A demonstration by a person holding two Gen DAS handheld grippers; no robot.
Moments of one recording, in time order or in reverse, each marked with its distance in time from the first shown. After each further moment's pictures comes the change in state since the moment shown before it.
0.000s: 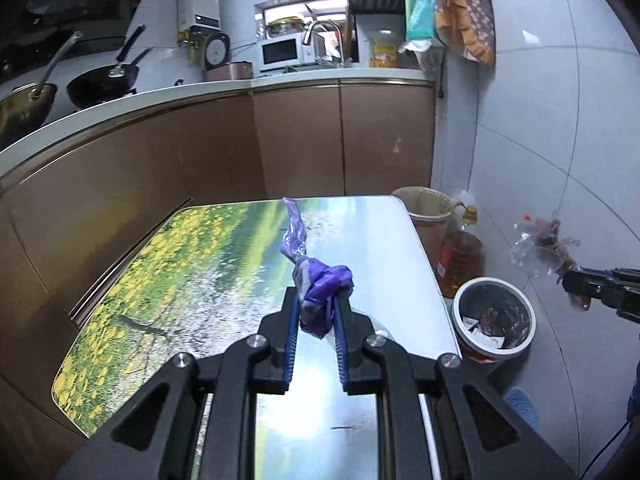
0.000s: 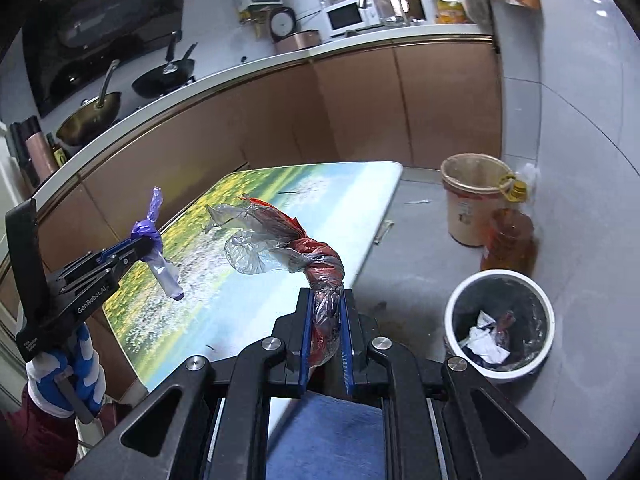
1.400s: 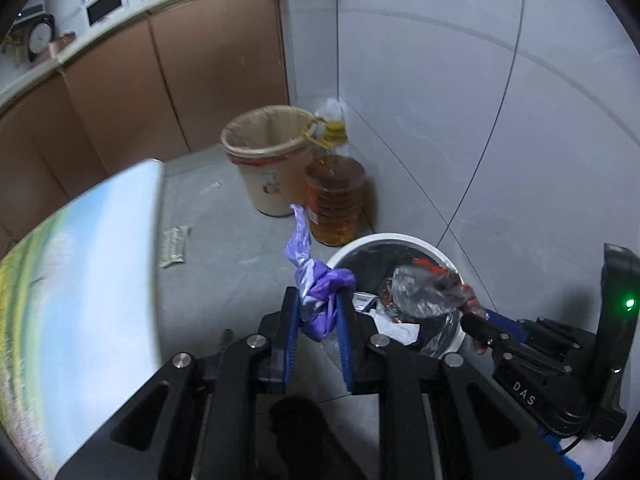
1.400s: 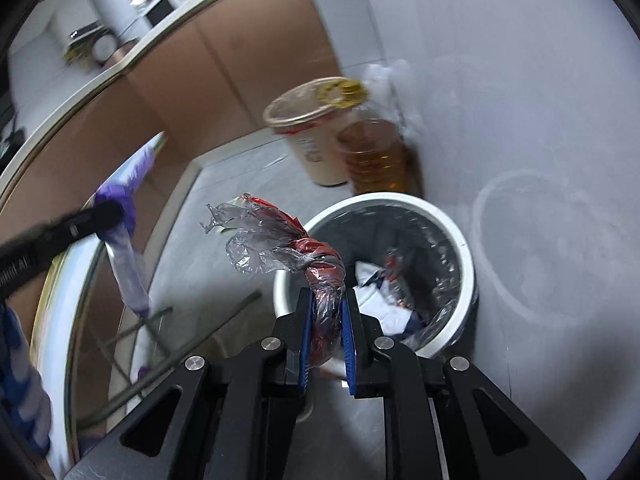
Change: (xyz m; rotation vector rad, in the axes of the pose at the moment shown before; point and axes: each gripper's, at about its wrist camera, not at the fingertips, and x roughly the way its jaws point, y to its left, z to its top) left arm 0.237 -0.263 0.037 0.275 0.313 -0.361; right arm 0.118 -0.243 -0.050 0.440 0.085 -0.310
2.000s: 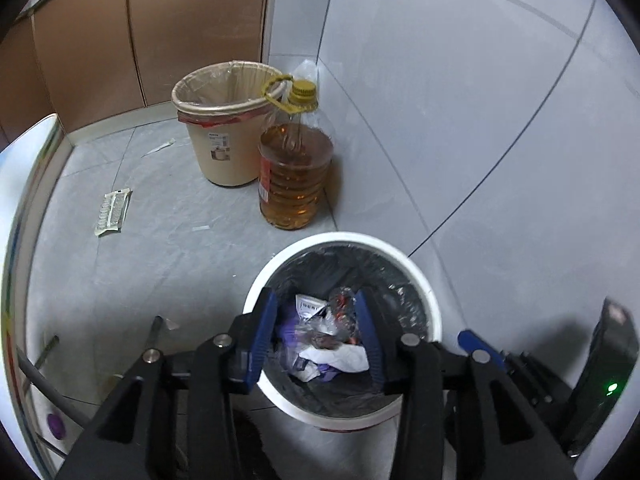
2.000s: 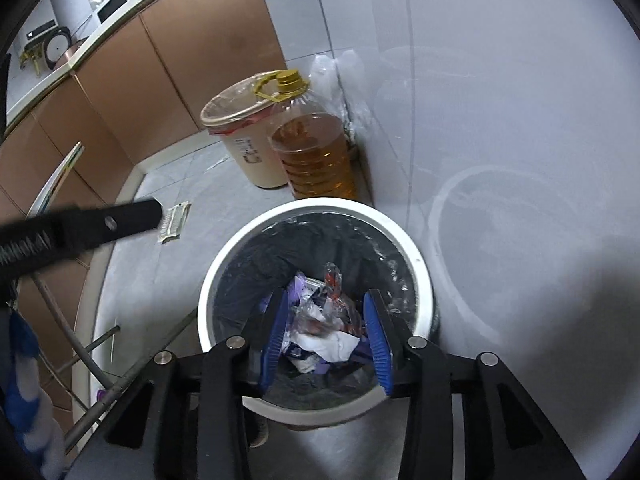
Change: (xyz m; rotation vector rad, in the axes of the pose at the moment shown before) left arm 0.079 -0.013 0.025 -0.133 0.095 -0.169; right arm 0.046 -0.023 0.013 0.021 0.005 -0.183
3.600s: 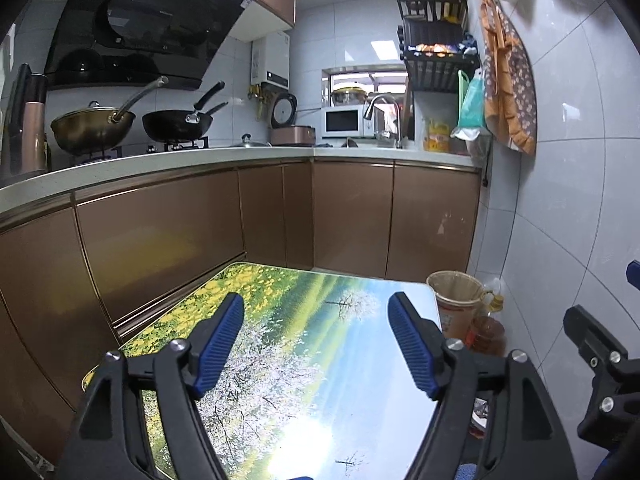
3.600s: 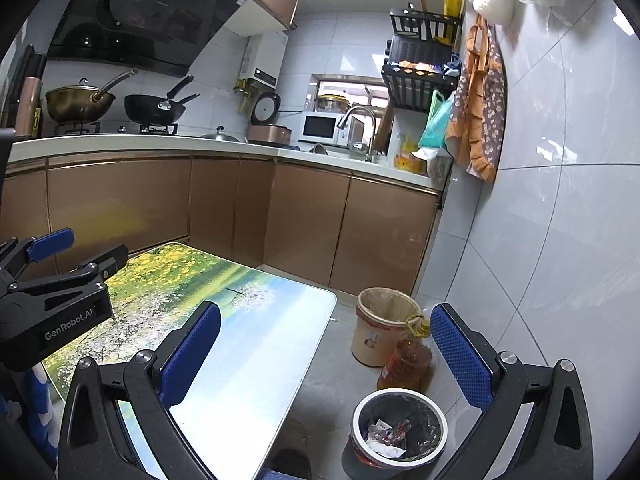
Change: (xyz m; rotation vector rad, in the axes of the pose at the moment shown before) left arm -0.445 0.087 -0.233 -0.278 -0.752 0.643; right arm -0.382 0.240 -0.110 -0.595 -0.664 0.176
